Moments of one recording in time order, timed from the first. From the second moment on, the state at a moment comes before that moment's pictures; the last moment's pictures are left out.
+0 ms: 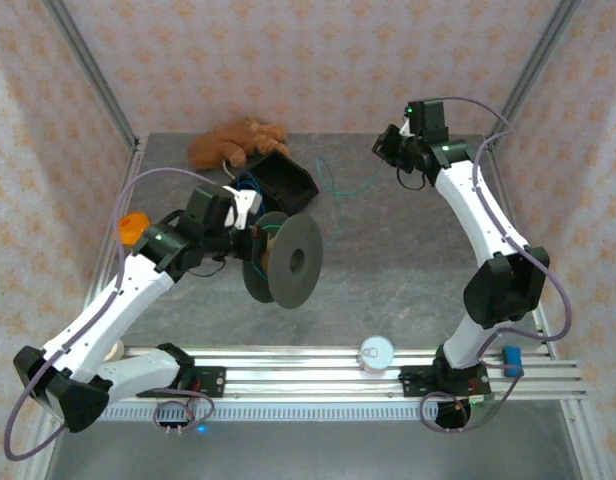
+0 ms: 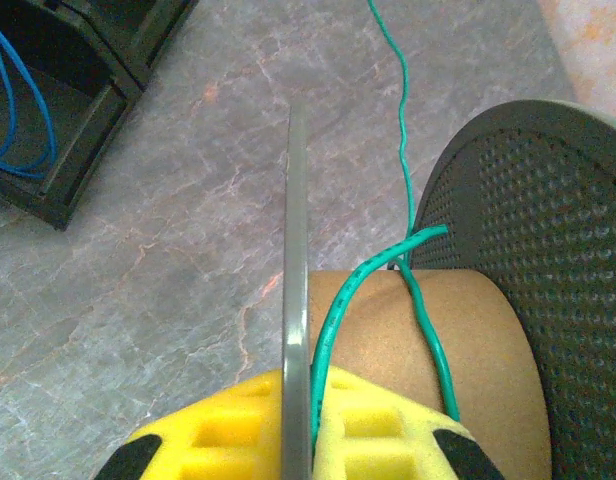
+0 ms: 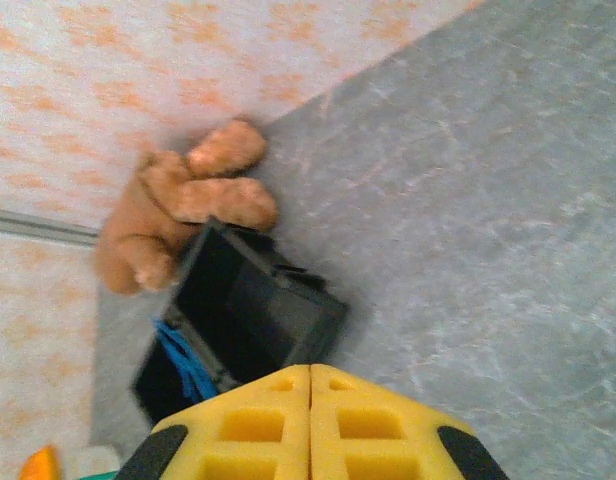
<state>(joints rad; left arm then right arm) -0.51 1.12 1.16 -0.85 0.21 -0.39 0.23 1.69 1.71 -0.66 -0.24 0.71</state>
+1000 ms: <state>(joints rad) -0.56 1.47 1.33 -0.82 -0.09 -0.52 0.27 1.48 1.87 -0.55 -0.58 0.92</state>
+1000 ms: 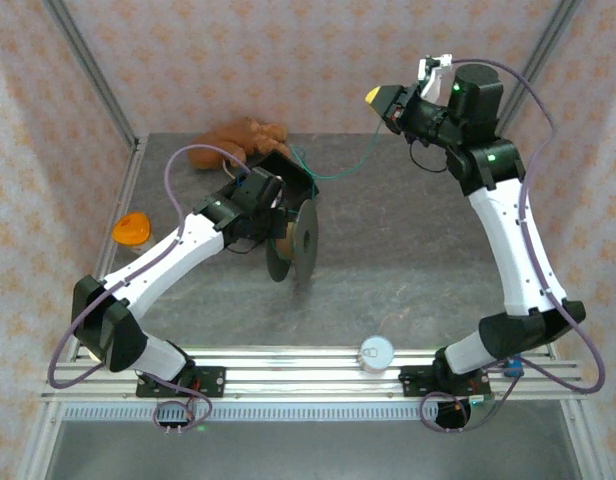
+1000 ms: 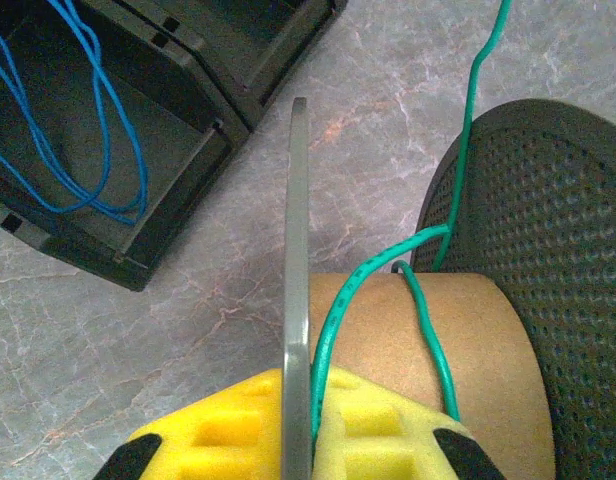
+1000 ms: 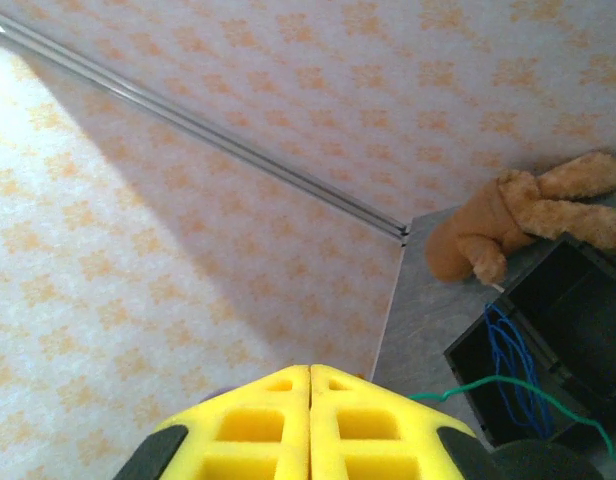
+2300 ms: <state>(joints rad) -0.24 1.45 1.56 -0.81 -0.18 -0.75 0.49 1.11 1.39 -0.46 -0.85 0.85</state>
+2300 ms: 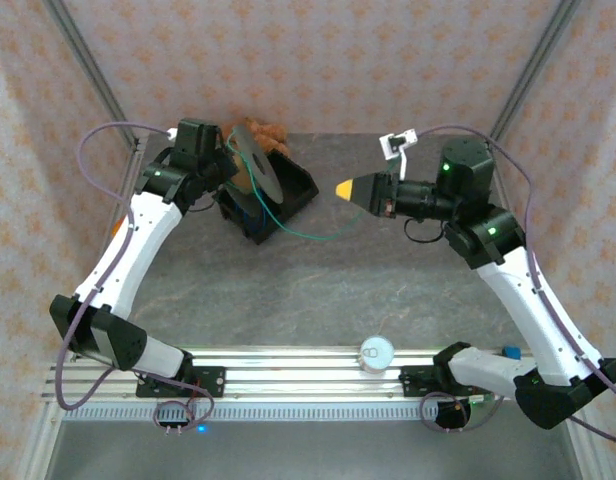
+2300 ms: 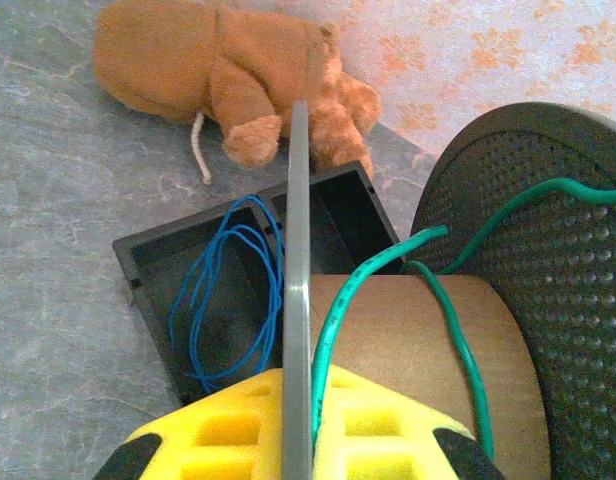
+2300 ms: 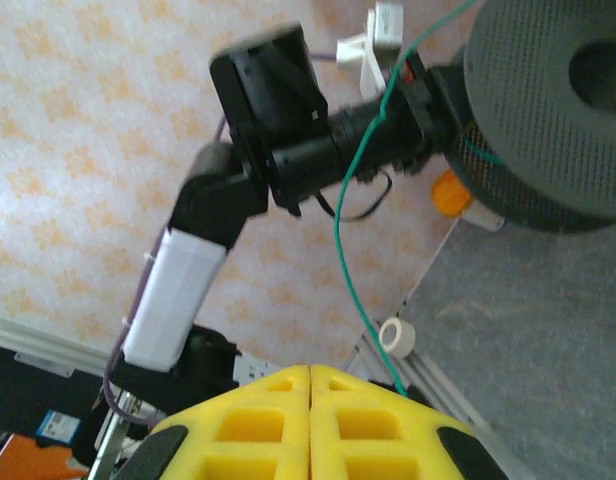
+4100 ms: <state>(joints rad) 0.11 1.47 1.61 -0.84 0.18 -0.66 0.84 1.24 1.22 -0.87 -0.45 0.44</state>
